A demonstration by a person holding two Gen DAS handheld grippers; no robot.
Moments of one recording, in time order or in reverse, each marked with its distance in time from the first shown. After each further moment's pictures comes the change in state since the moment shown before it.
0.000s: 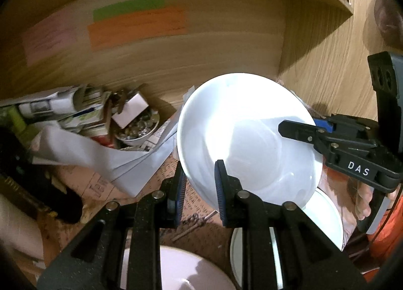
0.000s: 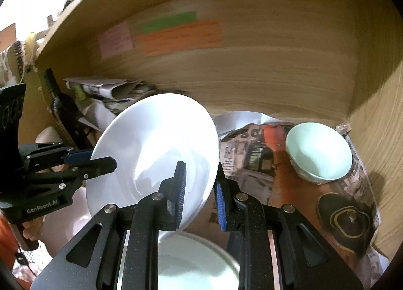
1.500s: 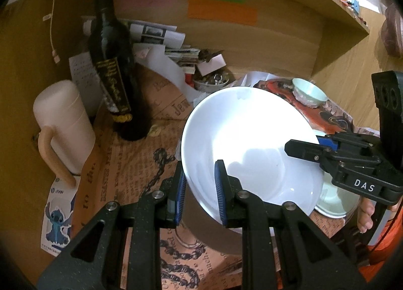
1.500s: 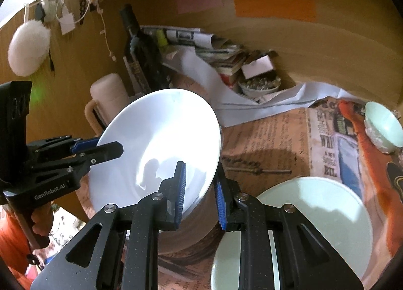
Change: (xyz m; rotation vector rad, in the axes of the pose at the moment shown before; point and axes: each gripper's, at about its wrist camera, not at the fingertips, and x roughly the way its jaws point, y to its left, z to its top) left arm -0.103 0.078 -0.122 -0.209 0.000 0.139; right arm 0.013 0.136 -0.068 -0.096 0.119 0.188
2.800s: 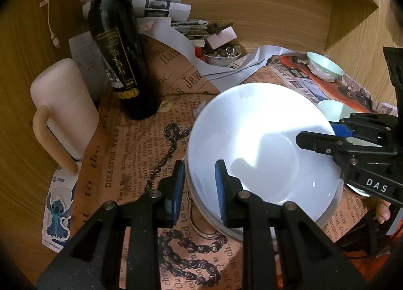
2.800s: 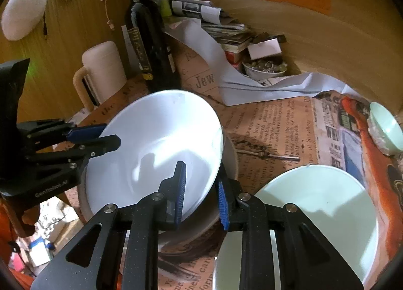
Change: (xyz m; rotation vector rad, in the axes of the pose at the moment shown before) left arm 0.028 0.007 -0.019 0.058 0.089 0.077; right arm 0.024 0.011 -0.009 -0.078 0.080 -0.076
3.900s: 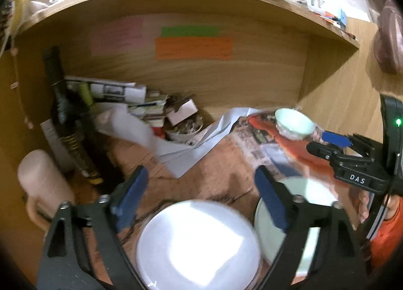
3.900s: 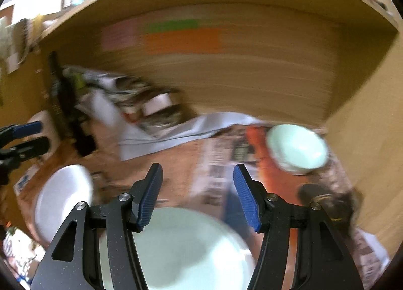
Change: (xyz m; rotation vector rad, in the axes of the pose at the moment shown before) left arm -0.031 -0.061 0.100 0.006 -0.223 -0.101; right arm -0.087 -0.133 0.024 0.155 -0.206 -0.308
